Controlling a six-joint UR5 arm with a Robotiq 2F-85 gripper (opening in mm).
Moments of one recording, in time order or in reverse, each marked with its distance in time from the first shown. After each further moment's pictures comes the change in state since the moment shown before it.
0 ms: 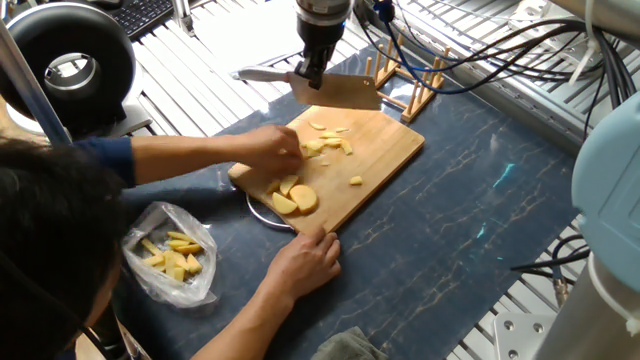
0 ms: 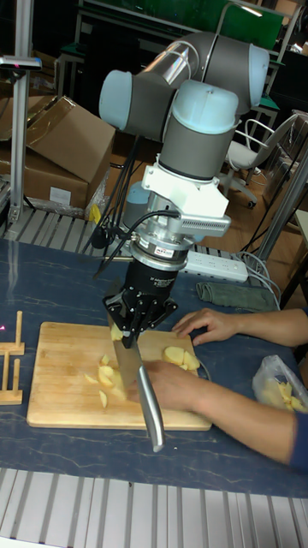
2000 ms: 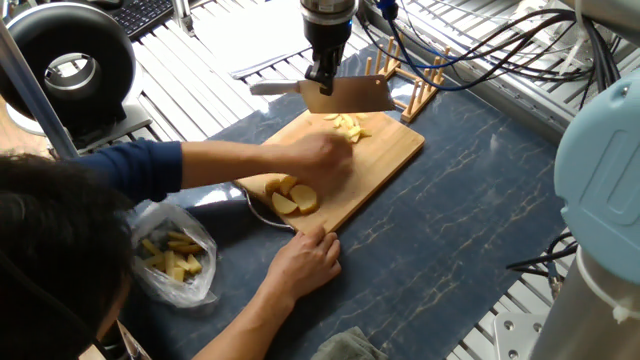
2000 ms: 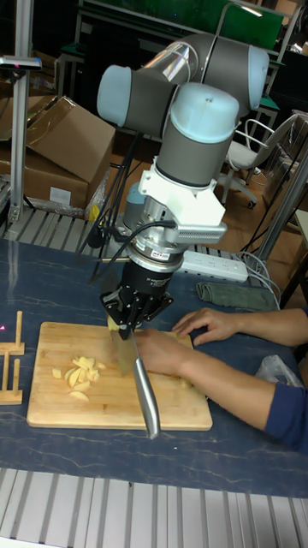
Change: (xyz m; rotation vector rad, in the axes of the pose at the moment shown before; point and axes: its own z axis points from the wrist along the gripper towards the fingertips) arm 0.027 0.002 0.003 -0.029 0.117 -0.047
